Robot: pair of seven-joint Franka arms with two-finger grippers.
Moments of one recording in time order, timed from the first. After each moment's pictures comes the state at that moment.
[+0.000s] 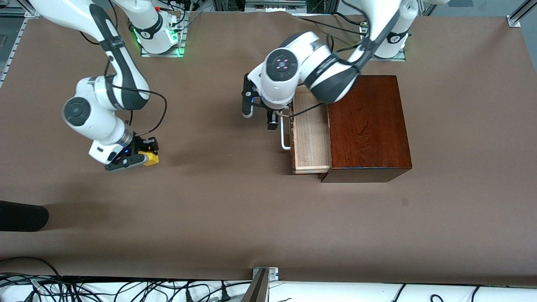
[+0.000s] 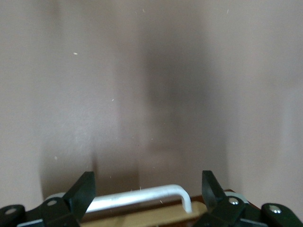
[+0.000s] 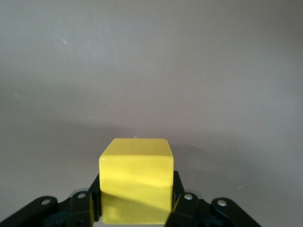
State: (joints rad) left arm -0.51 0.61 -0.36 -1.42 0.07 1.91 0.80; right arm 0.08 0.32 0.06 -2.16 0.02 2.52 -0.17
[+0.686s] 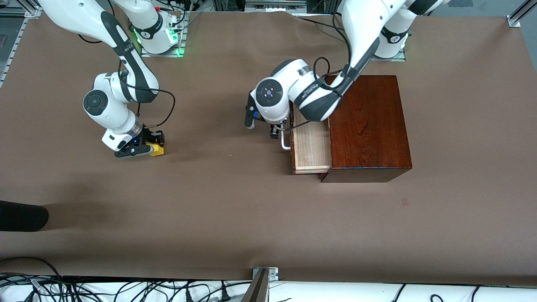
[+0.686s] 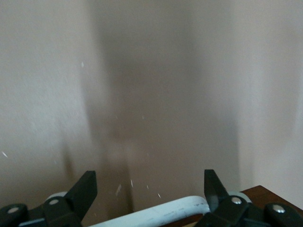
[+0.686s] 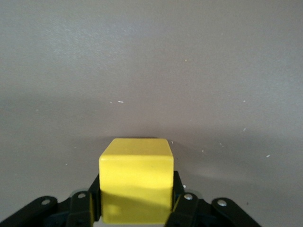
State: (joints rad) left arm -0.50 0.71 -0.35 -1.42 0.11 1.84 0.84; right arm 0.07 0.35 0.06 -2.30 0.02 2.67 -0.08
